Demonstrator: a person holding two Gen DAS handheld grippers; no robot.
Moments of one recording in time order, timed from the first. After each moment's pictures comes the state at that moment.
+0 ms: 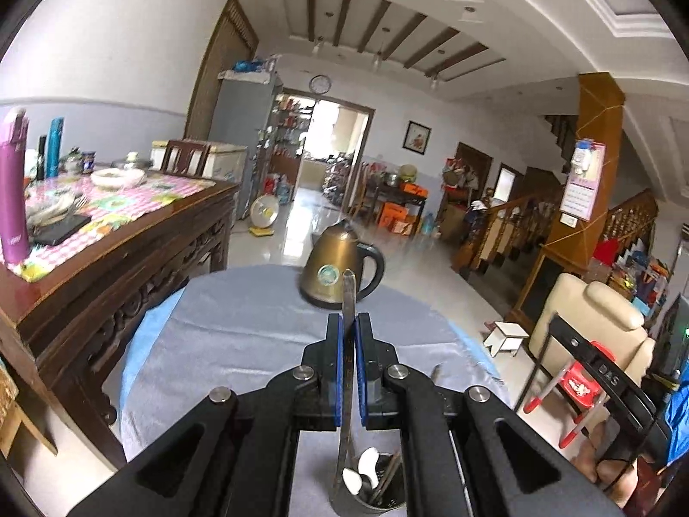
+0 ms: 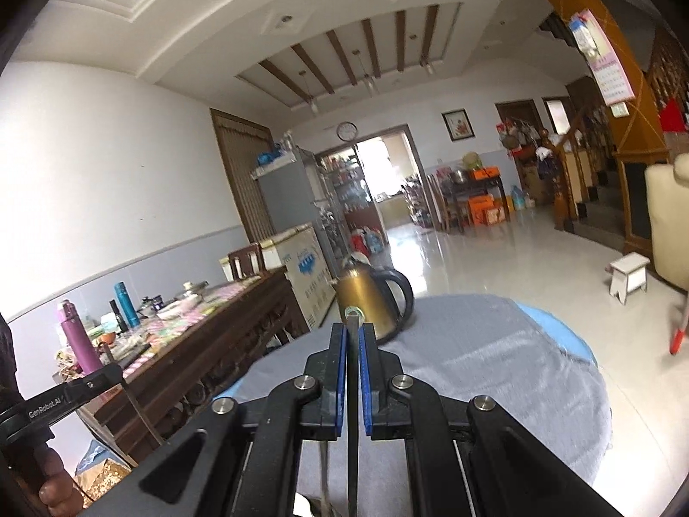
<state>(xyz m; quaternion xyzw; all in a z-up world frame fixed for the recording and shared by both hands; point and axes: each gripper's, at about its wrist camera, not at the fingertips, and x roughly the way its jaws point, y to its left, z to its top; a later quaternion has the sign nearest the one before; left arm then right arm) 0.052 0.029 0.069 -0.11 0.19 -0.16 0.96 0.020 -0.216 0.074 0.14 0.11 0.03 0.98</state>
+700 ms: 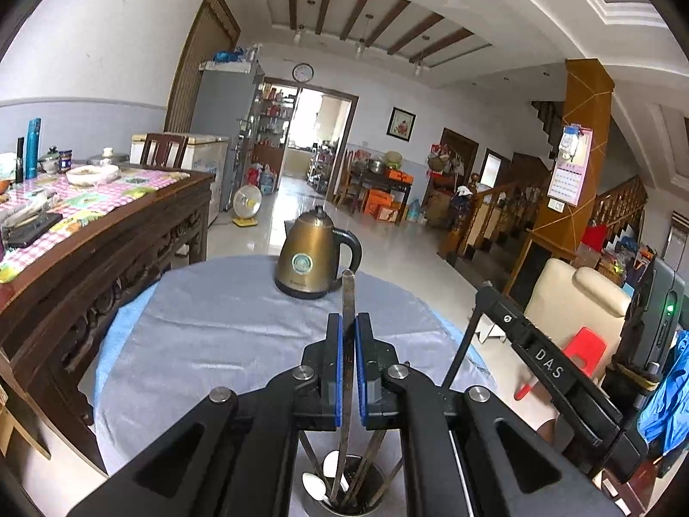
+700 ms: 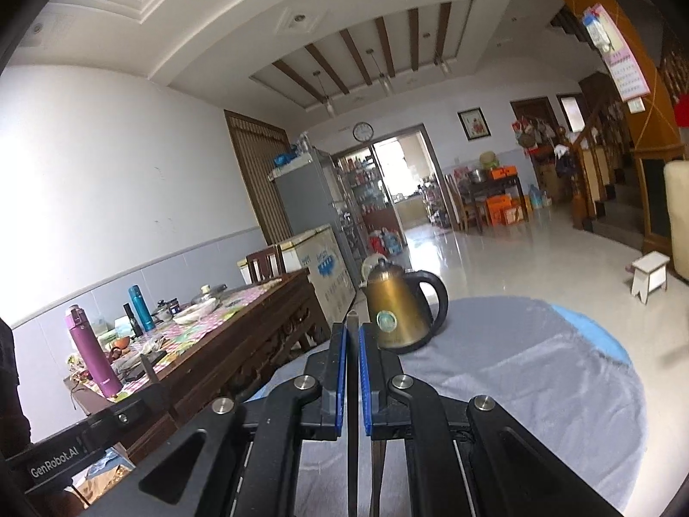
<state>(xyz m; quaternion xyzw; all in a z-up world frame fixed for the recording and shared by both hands) 0.069 -0.011 0.057 -0.10 0.21 -0.18 0.96 0.062 -0.179 0.064 0.15 0.11 0.06 0.98</state>
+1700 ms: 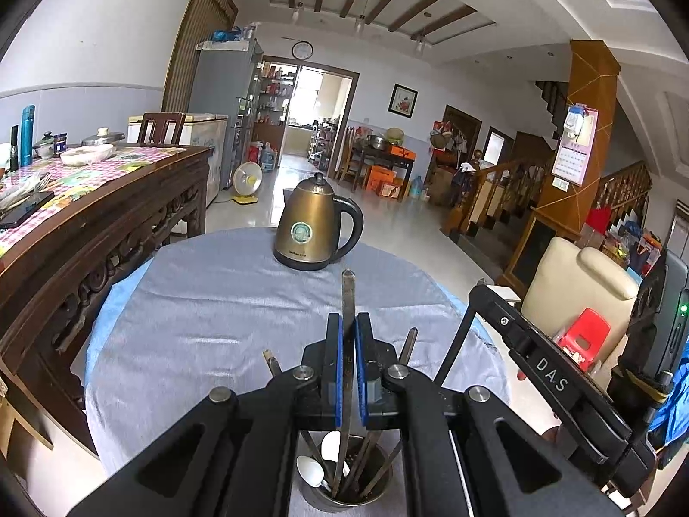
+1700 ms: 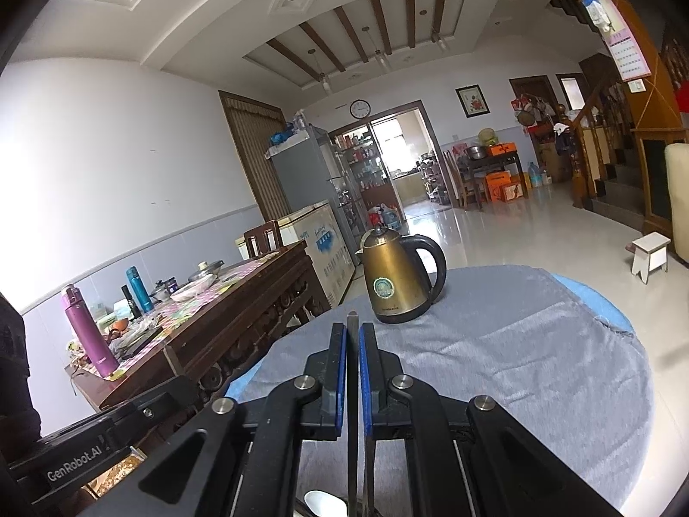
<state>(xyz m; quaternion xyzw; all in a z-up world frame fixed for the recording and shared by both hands) 0.071 -0.028 0.038 -0.09 0.25 -0.18 0.95 0.064 -0.179 0.034 0.16 0.14 0.06 0.97</state>
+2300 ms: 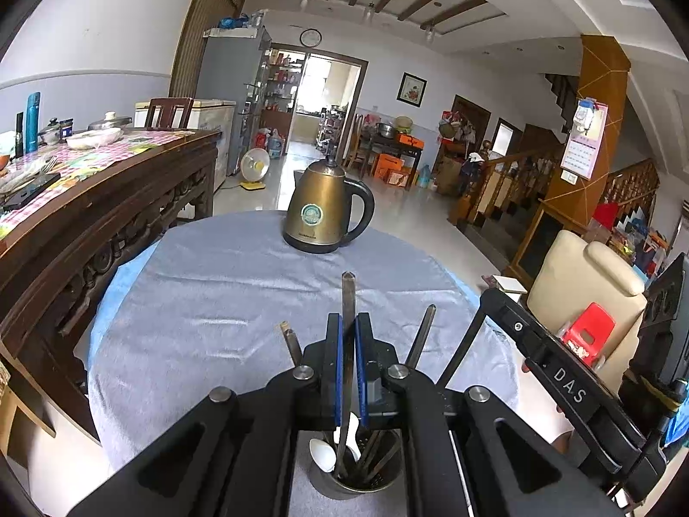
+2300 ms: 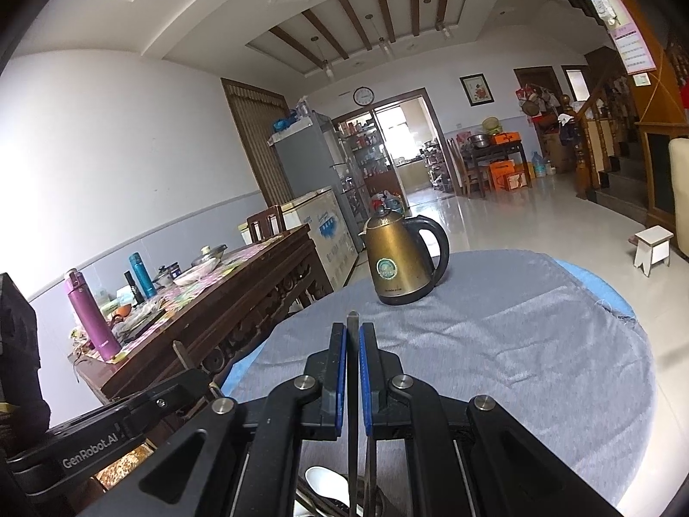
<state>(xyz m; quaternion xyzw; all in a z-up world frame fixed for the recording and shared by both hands) 0.072 -0.022 0.025 -0.09 0.27 -0.17 0.94 0.059 -0.172 0.022 0.15 0.17 0.07 0.97</state>
